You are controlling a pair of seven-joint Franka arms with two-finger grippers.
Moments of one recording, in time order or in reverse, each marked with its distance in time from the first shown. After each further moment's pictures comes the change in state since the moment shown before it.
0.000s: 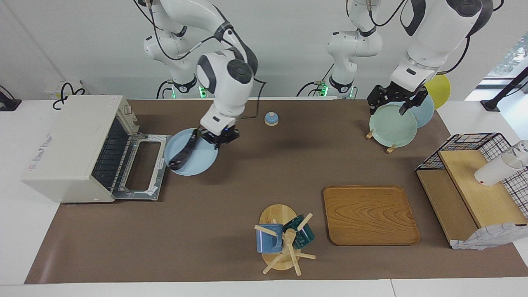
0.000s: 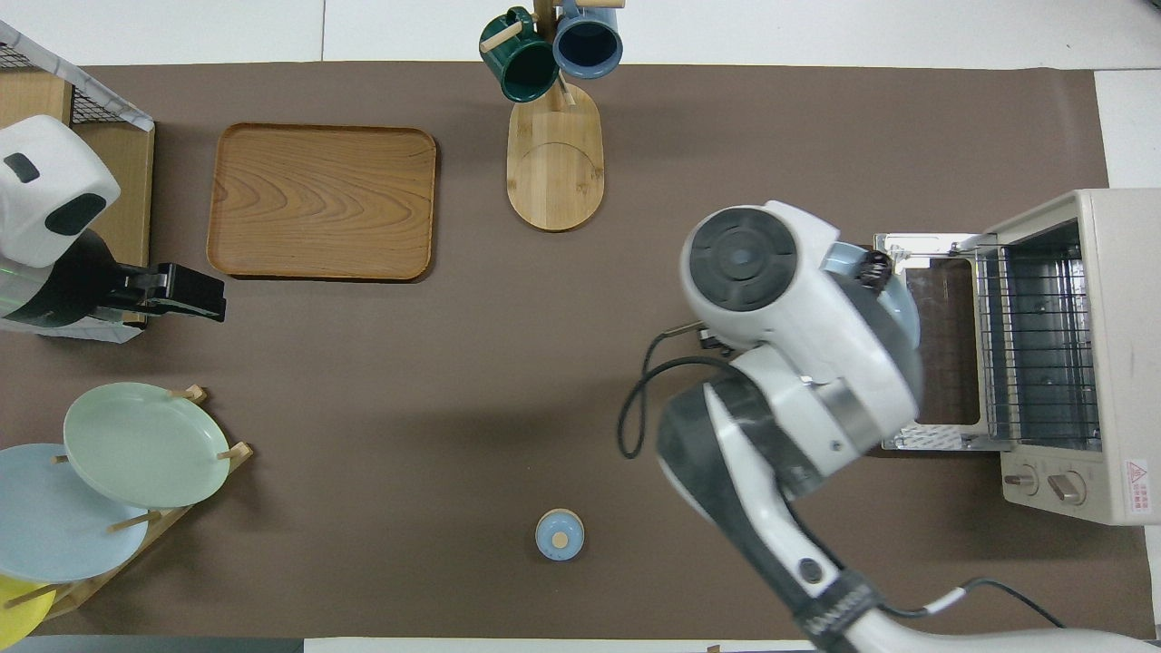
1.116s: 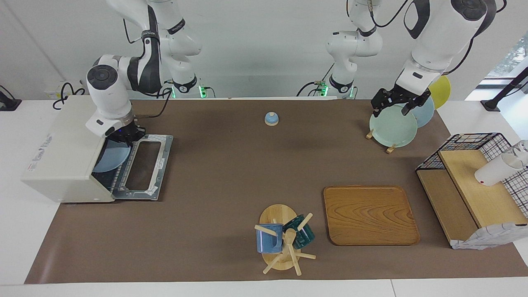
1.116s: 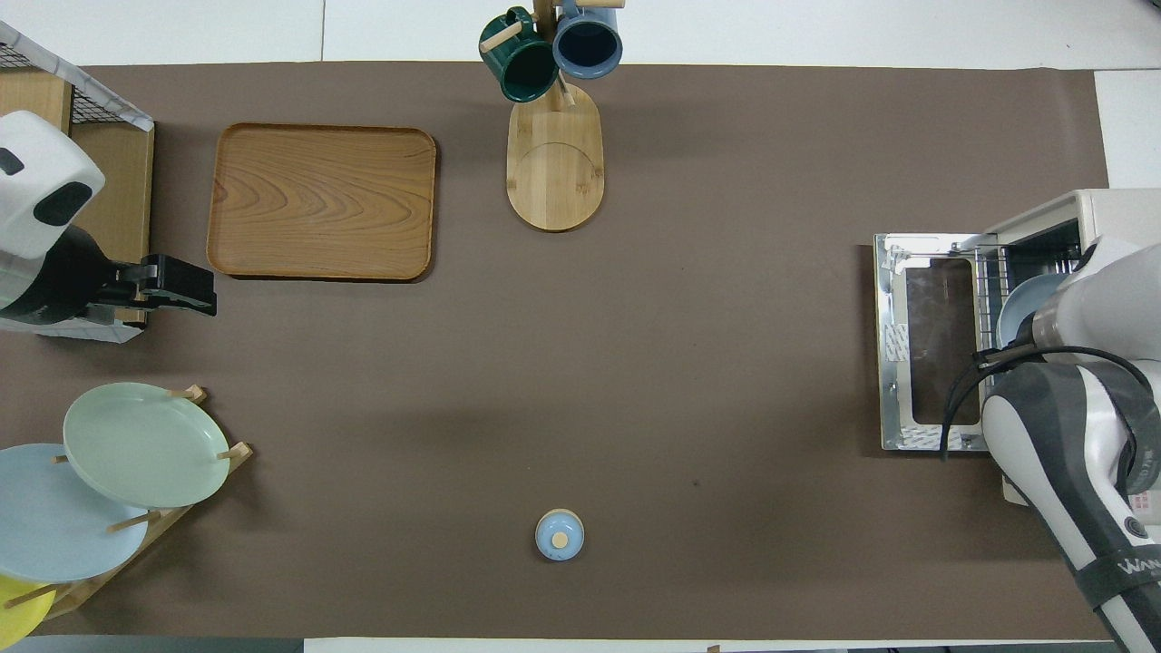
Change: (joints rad) left arm 0.013 0.005 0.006 -0.007 0.000 0.007 -0.063; right arm -0.516 -0.166 0.013 -0.354 0.006 0.289 -0.496
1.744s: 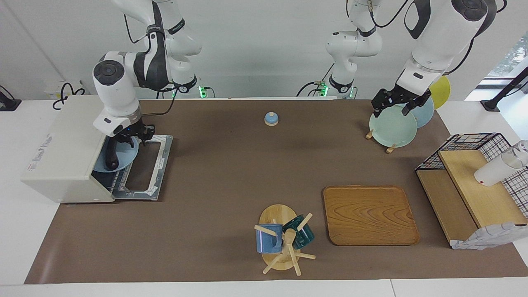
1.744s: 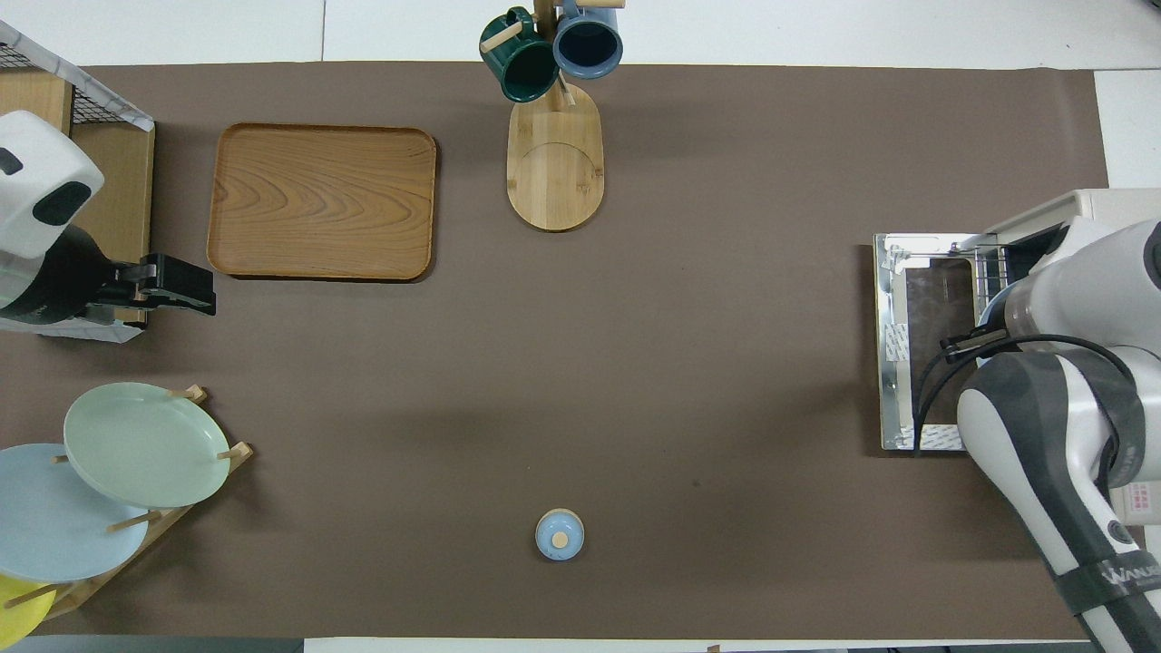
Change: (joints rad) left arm 0.000 0.000 0.000 0.000 0.000 0.000 -0.001; right arm 0.080 0.003 0.025 0.067 0.073 -0.032 0.044
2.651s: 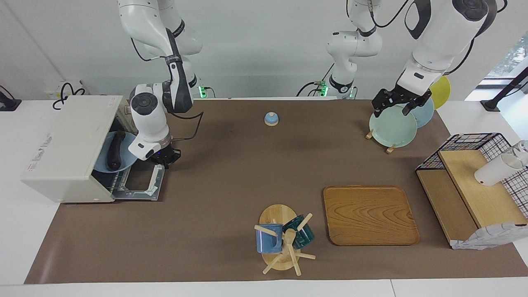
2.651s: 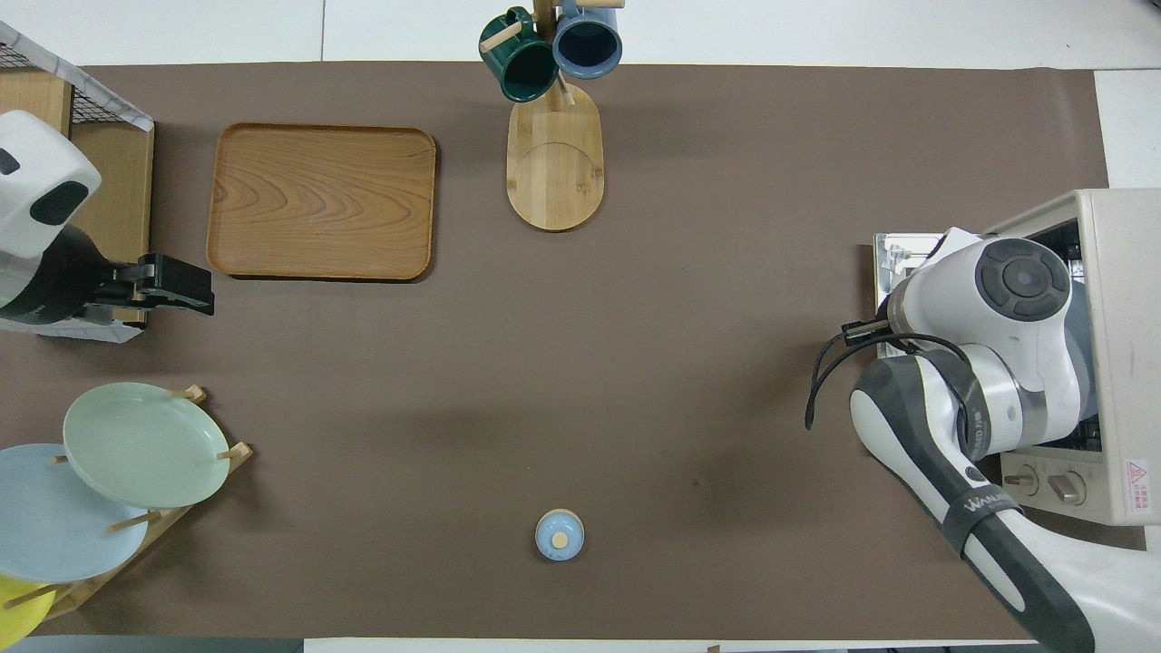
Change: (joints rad) left arm 0.000 0.000 0.002 0.000 0.000 0.000 -0.002; right arm 0.059 0.183 0.003 -0.061 0.018 0.267 0.147
